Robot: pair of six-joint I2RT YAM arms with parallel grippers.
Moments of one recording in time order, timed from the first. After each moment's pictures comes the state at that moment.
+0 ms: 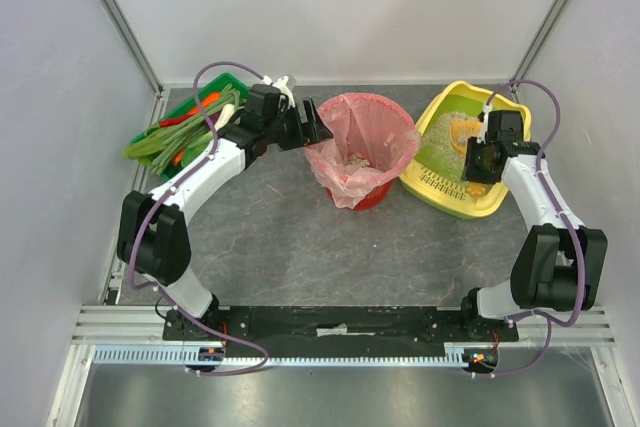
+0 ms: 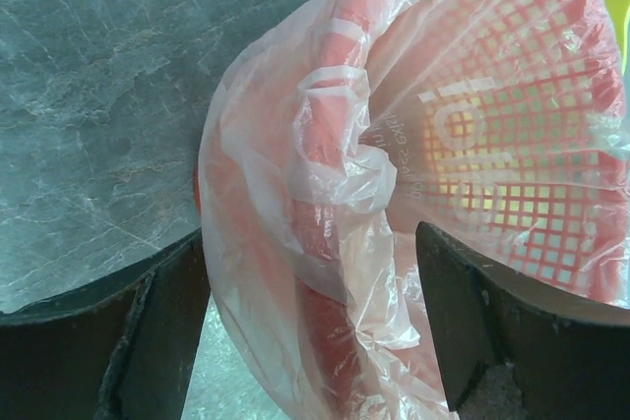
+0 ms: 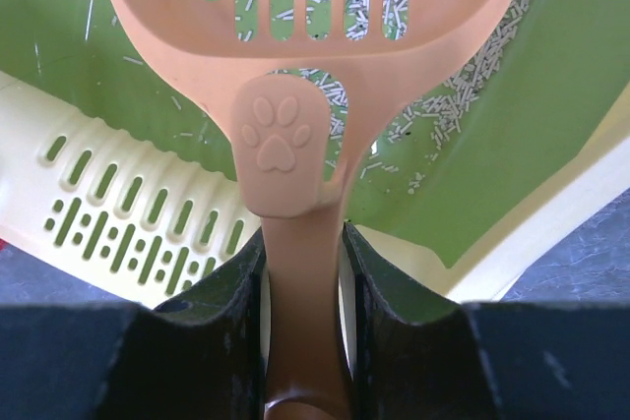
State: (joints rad) left arm -0.43 1.65 1.34 -0.26 0.29 -0.57; right arm -0.10 1.45 1.09 -0.65 -0.03 0.10
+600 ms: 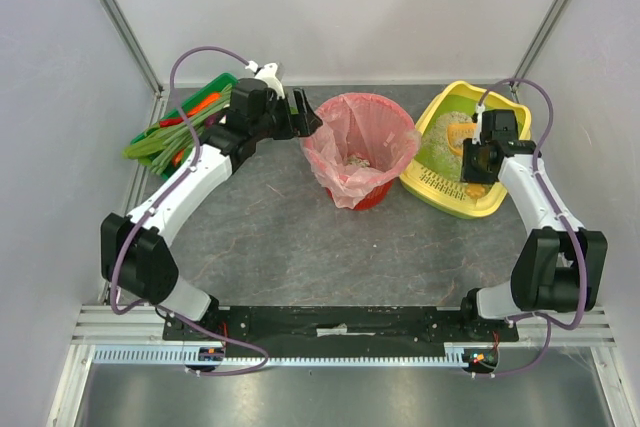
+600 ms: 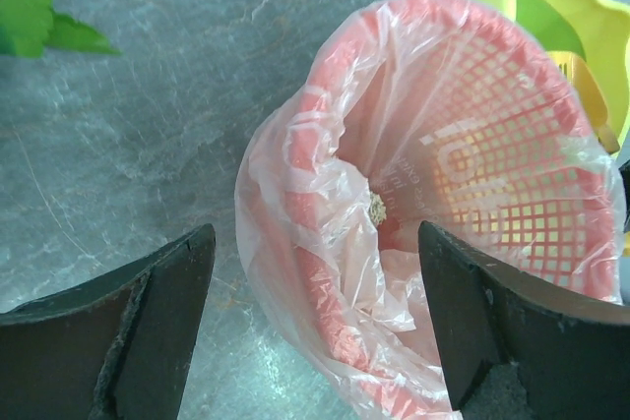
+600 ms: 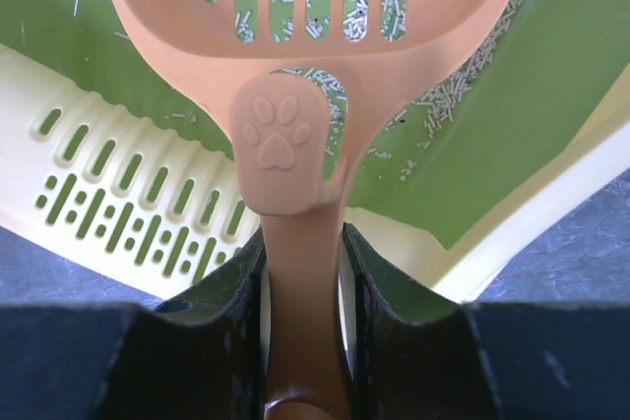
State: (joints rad) left arm -0.43 1.53 1.34 -0.27 0.16 -0.44; right arm -0.07 1.44 1.11 -0.69 0.03 0.07
